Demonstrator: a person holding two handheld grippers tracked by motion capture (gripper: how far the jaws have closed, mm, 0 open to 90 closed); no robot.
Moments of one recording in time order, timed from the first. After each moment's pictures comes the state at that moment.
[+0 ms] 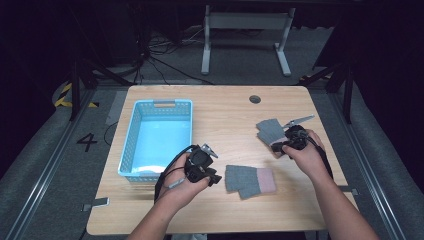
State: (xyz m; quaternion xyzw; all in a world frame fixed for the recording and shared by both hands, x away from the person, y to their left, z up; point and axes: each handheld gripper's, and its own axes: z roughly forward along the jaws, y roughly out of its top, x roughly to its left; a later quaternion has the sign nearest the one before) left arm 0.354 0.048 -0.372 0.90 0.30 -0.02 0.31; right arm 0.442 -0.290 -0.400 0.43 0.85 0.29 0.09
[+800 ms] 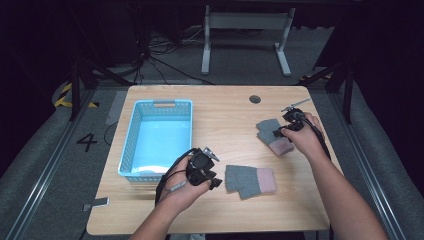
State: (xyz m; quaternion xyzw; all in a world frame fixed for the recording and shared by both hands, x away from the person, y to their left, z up) left arm 0.349 0.043 -0.381 0.91 0.30 -0.02 0.30; right arm 0.504 -0.298 -0.396 0.47 0.84 0.23 0.13
